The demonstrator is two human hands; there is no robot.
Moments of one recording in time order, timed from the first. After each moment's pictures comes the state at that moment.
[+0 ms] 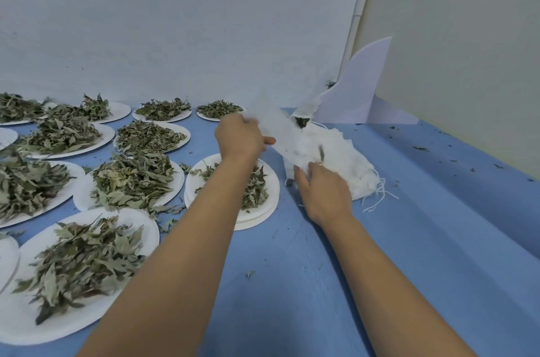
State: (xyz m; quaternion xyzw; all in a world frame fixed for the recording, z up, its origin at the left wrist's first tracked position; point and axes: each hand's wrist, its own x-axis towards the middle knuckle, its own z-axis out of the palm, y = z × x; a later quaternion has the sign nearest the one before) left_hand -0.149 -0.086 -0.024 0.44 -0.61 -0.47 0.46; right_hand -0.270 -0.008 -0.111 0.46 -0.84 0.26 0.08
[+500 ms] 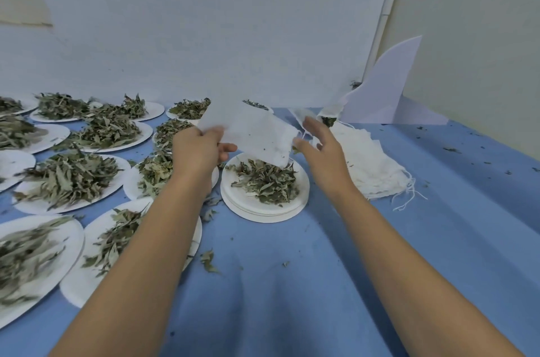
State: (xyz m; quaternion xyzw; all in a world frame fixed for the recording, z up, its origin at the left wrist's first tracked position) left_hand -0.044 -0.096 -0.033 0.42 -0.48 -0.56 0.53; right_hand -0.221 -0.033 -0.066 0.48 -0.62 0.60 -0.15
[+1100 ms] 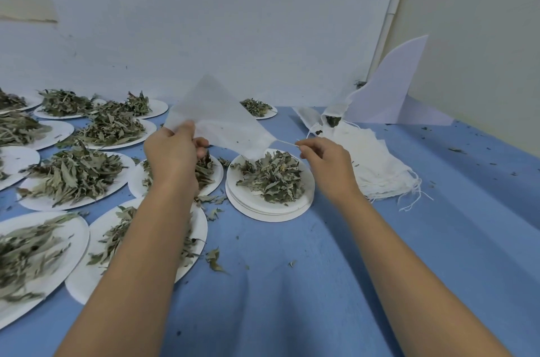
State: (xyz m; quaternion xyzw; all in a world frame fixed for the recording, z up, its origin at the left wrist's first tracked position) left_hand -0.021 -0.100 -0.035 0.41 -0.38 -0.55 0.62; right_hand -0.224 -0.035 -0.076 0.51 -0.68 0.52 -0.05
